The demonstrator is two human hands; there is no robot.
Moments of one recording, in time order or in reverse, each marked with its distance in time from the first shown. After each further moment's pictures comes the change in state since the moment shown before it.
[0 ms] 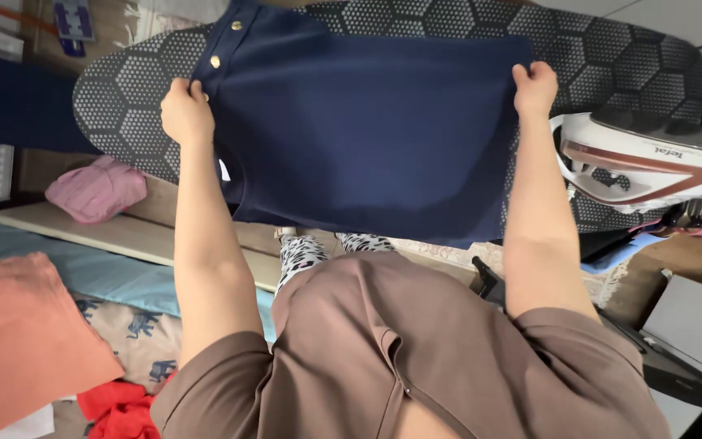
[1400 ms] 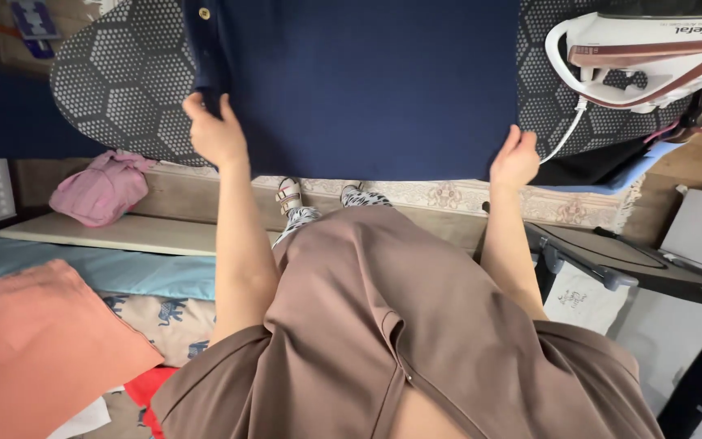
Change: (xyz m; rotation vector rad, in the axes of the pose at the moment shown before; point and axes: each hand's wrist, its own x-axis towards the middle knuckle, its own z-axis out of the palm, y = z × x) left_hand -0.116 -0.019 -0.004 -0.068 0.097 0.111; right_hand -0.297 -0.035 -0.118 -0.462 0.151 0.132
